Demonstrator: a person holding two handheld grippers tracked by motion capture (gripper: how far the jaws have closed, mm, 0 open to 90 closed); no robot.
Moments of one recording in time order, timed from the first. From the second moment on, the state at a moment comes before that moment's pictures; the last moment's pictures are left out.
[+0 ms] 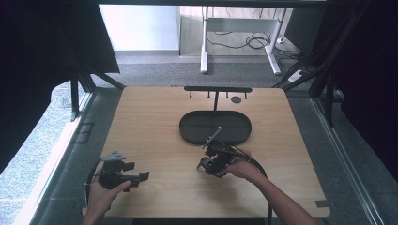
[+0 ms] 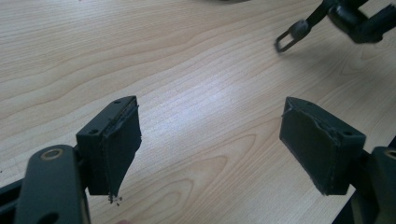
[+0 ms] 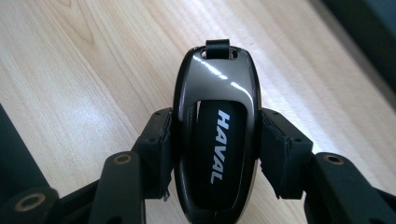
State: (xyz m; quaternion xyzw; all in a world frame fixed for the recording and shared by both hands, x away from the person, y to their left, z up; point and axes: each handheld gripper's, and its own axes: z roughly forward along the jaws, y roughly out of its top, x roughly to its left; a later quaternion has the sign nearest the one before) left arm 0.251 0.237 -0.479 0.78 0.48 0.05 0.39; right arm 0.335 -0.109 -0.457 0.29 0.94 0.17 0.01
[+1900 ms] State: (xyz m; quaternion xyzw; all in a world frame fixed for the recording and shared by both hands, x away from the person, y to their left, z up) left arm 0.251 0.240 -0.478 0.78 0.48 0.06 0.40; right arm 0.412 -0.137 -0.415 0.38 0.90 0.23 0.06
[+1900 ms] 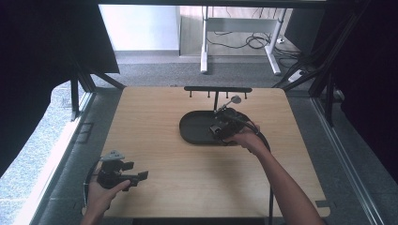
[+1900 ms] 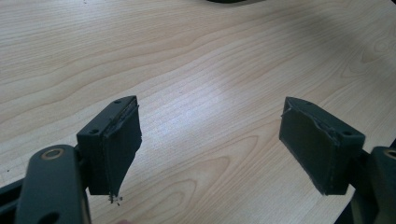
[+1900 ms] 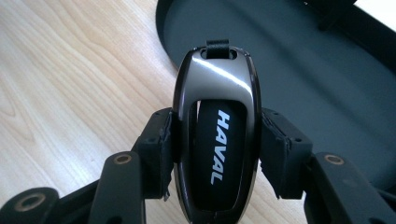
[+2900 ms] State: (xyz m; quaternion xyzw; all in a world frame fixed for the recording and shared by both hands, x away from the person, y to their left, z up) left arm 0.252 0.241 -0.479 0.78 0.48 0.05 0.40; right arm 0.452 -0.129 -0.440 0.41 0.88 0.21 0.09
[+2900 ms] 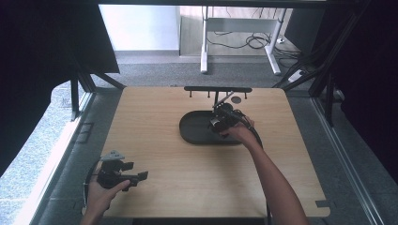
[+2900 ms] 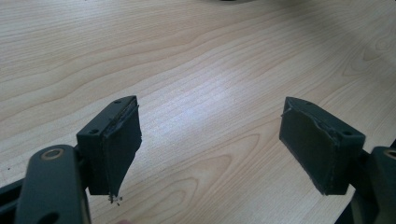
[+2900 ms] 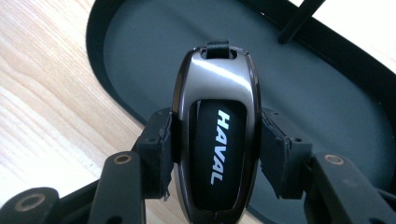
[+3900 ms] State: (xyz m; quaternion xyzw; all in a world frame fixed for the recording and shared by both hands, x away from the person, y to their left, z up) left arm 0.252 0.241 -0.480 0.78 0.48 0.05 0.39; right arm 0.472 -0.125 -0.469 0.43 0.87 0.19 0.11
